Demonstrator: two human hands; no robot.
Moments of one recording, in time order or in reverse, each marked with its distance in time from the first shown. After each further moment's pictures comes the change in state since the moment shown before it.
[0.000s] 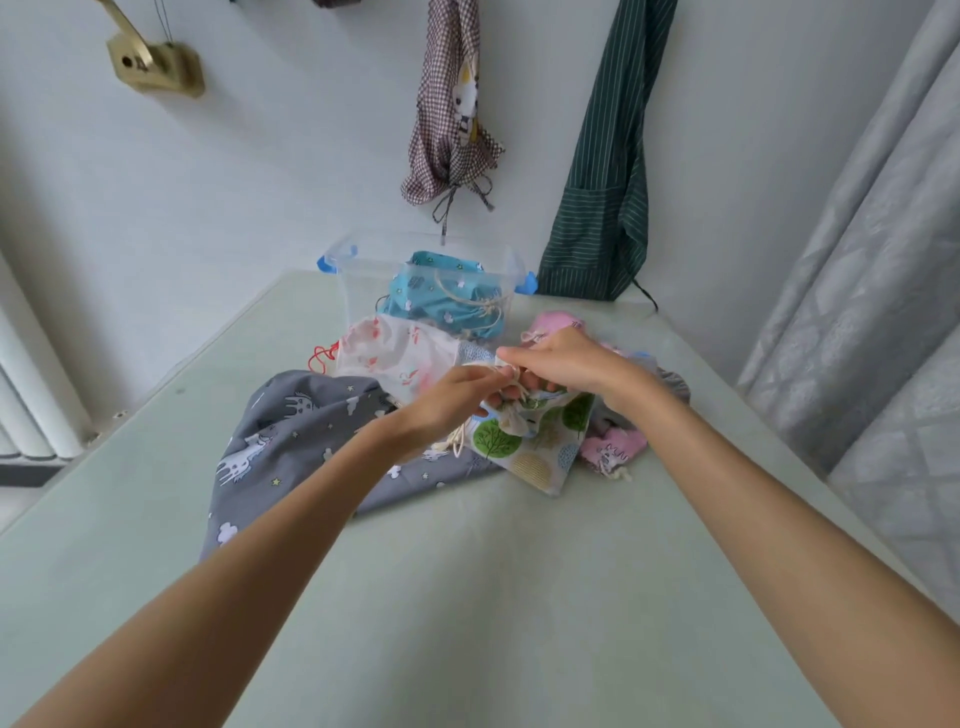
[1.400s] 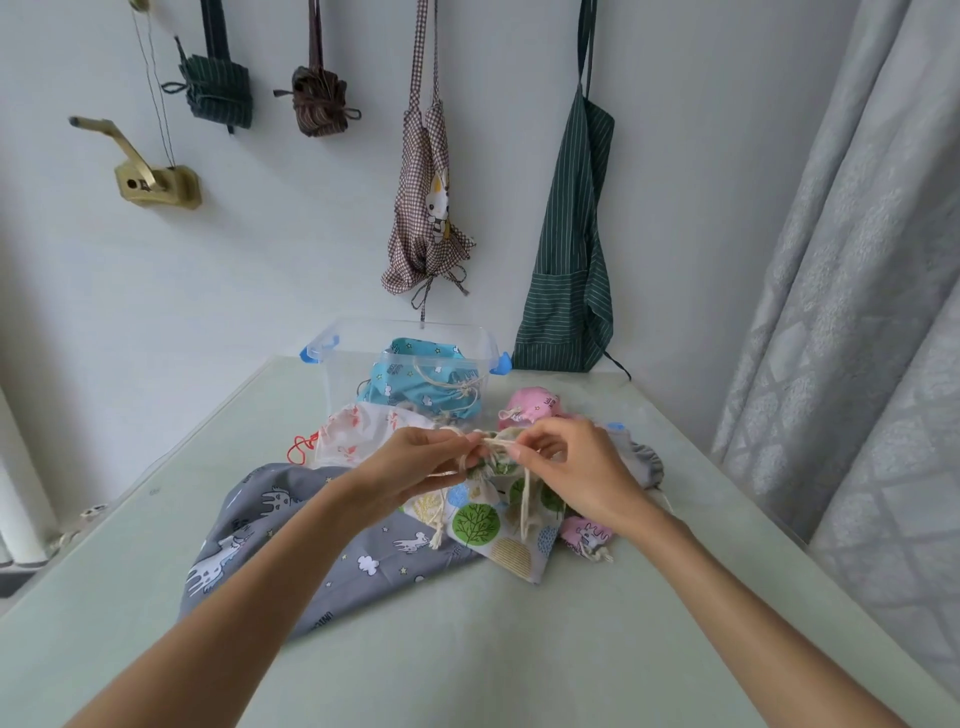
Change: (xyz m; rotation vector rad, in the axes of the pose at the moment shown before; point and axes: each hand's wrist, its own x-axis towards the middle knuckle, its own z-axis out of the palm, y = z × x) left_hand 0.012 0.005 -0.030 -0.375 -0.025 -0.158; right_hand -0.041 0.025 -0.003 0.188 0.312 -0.310
